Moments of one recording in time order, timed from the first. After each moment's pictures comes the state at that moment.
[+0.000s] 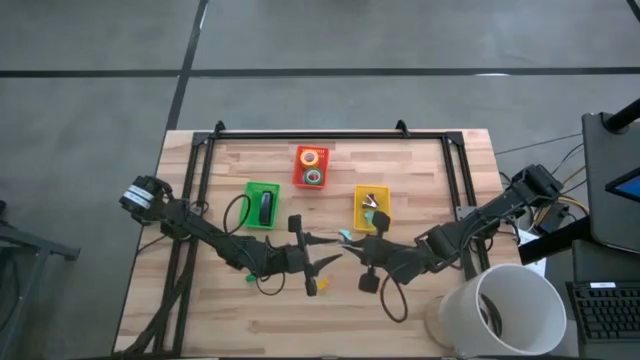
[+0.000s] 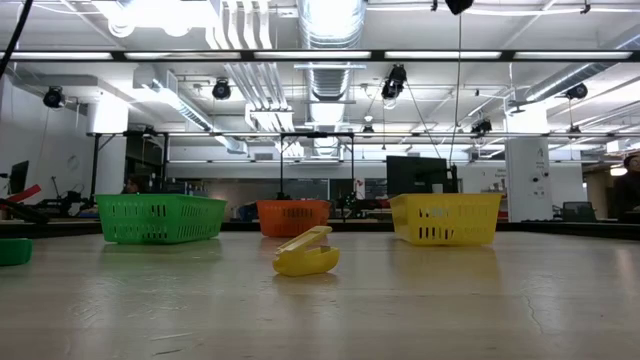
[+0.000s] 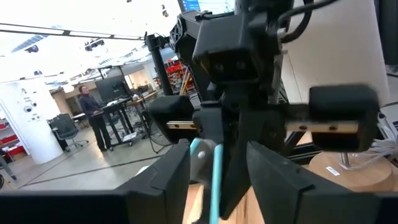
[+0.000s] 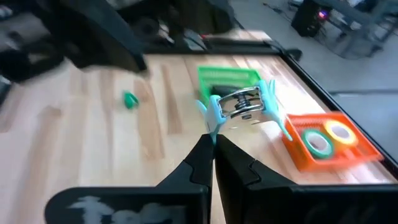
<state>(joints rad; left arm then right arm) -0.45 1.65 0.93 0.94 -0.64 0.41 0.51 1.49 1.09 -0.17 0.73 0.29</state>
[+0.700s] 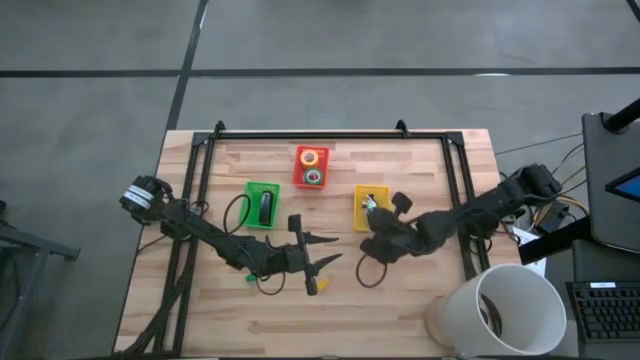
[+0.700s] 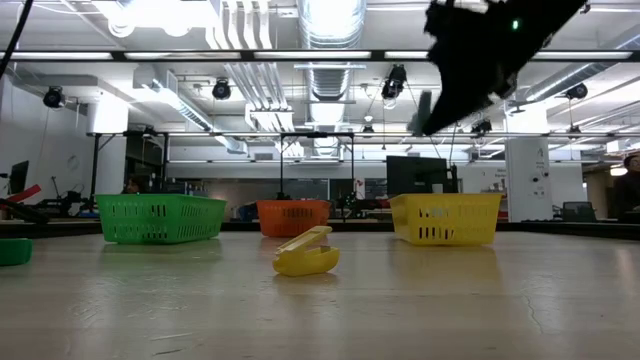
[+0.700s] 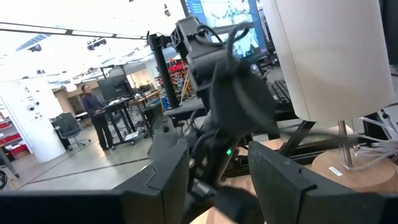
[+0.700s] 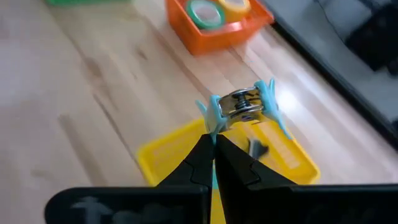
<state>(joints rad) -0.45 1.65 0.93 0.94 -0.65 0.41 0.35 1.49 0.94 -0.57 0.82 0.71</state>
